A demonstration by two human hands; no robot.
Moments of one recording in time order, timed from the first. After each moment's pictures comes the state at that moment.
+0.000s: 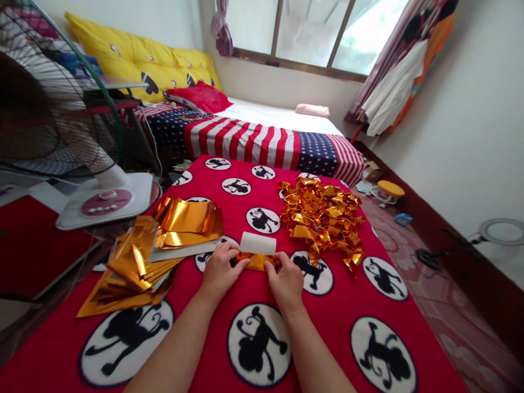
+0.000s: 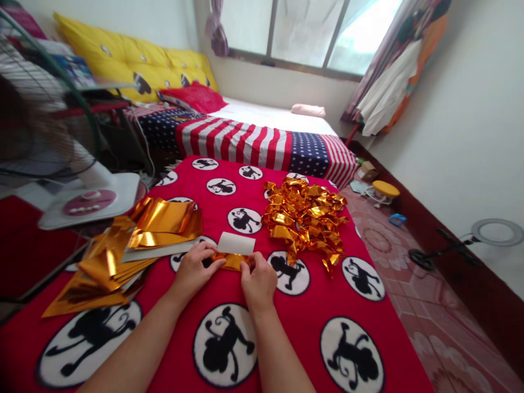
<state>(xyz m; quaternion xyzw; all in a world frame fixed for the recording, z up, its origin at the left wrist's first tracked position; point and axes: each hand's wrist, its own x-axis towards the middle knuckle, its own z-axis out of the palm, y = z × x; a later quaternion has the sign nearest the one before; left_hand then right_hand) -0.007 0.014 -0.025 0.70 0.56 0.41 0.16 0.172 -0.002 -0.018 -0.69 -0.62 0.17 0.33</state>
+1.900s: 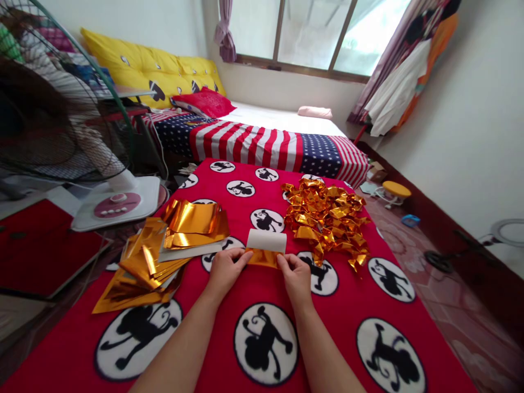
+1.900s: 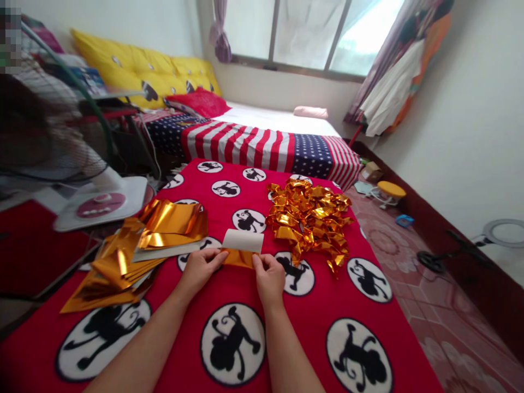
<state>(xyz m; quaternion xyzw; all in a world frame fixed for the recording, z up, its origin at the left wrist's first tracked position) -0.008 0.016 -0.024 0.61 0.60 0.41 0.32 0.185 0.006 -0.029 -0.61 -0.53 0.32 0.50</state>
